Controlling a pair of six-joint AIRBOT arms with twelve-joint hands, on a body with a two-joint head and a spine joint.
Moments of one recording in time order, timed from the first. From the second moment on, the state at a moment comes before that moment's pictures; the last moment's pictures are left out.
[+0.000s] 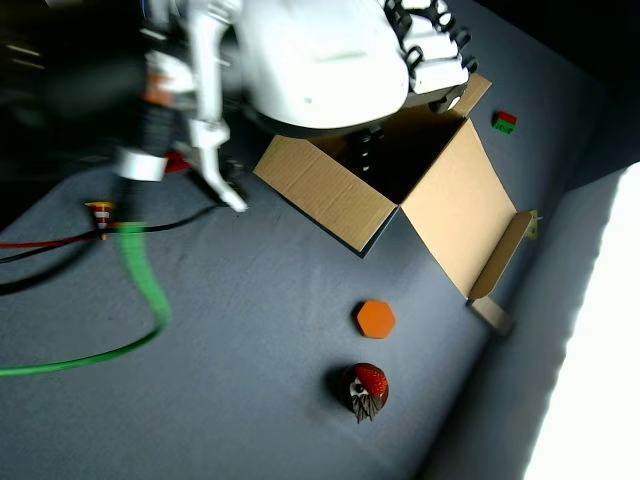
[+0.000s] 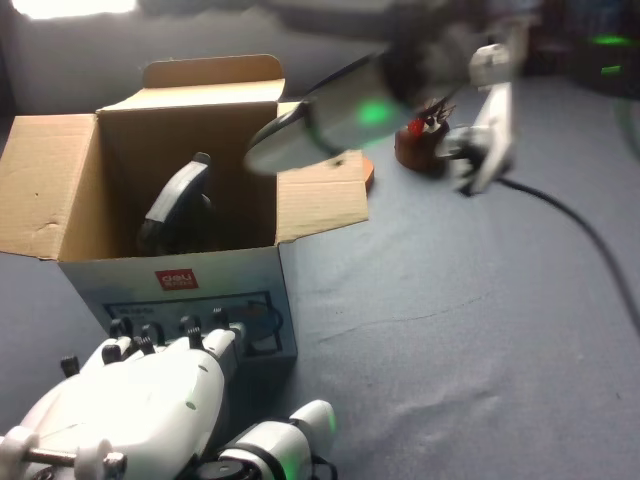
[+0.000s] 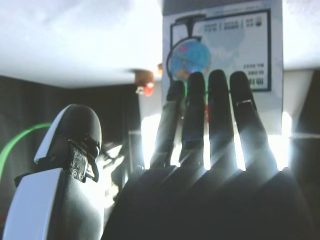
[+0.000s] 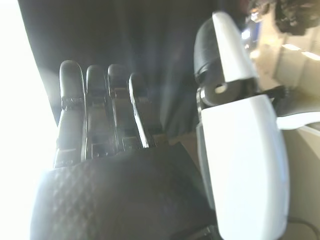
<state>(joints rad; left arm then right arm) 0.61 -0.99 0.19 -1.62 -1.47 2.02 0.06 -1.15 1.03 -1.21 0.08 0.32</state>
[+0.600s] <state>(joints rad) 0.20 -1.04 0.13 -1.91 -1.66 2.25 -0.05 -0.83 0.59 -1.05 -0.59 0.48</state>
